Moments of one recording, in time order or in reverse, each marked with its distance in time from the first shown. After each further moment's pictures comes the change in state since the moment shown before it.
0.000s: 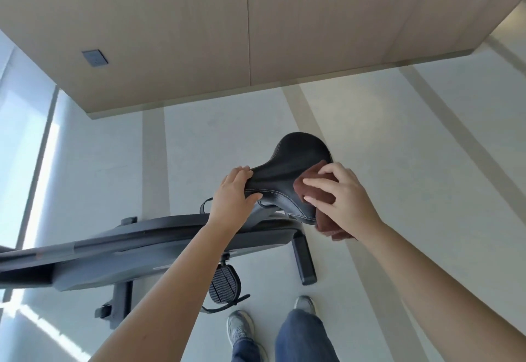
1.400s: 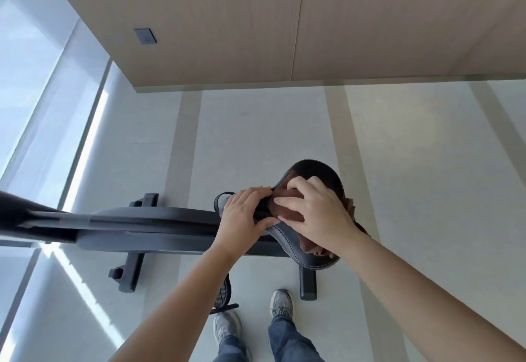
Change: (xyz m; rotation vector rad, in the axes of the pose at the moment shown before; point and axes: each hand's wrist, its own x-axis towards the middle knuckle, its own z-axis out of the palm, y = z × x) left_hand 0.018 0.014 0.024 0.014 0.121 0.047; right_hand 0.082 0.014 0.021 -0.036 -0.293 -0.386
